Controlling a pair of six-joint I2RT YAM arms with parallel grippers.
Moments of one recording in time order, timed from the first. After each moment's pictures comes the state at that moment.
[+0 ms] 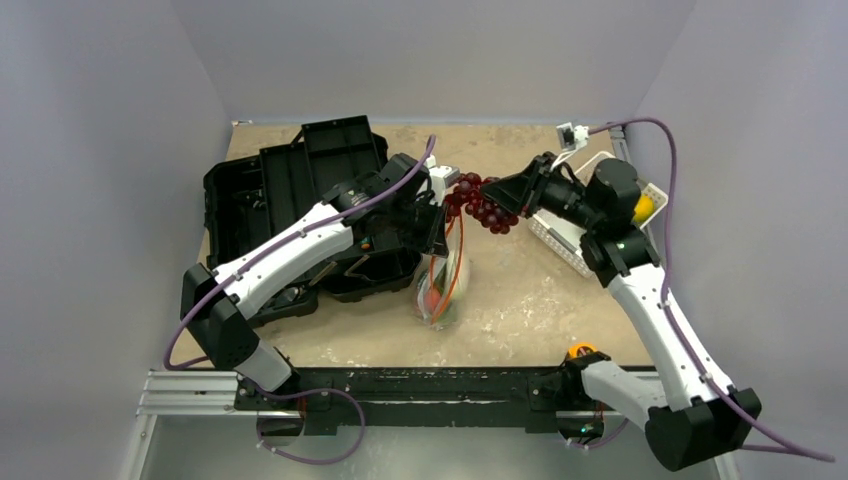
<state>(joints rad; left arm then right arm) -0.79 1.56 1.49 -0.76 0.32 -0.42 0.27 1.04 1.02 -0.06 -0.63 0.52</state>
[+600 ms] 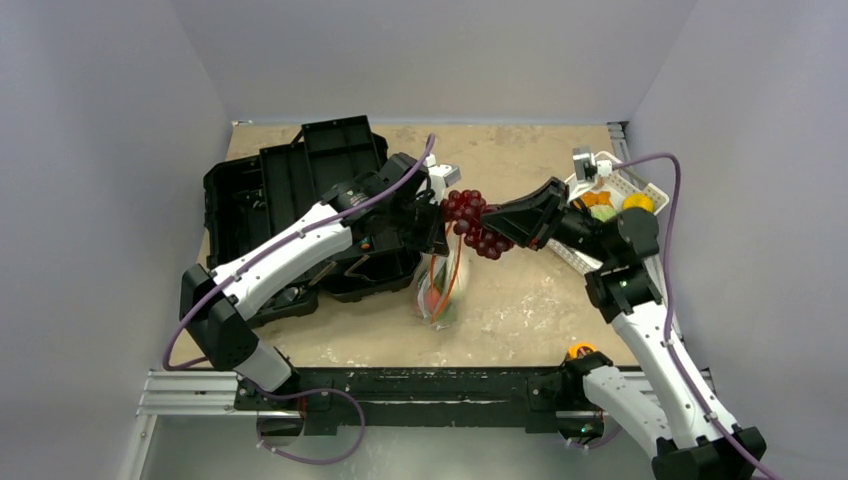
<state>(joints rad) -0.79 1.56 1.49 -0.75 0.32 -0.42 0.29 0.84 0.86 0.24 -0.83 0.73</state>
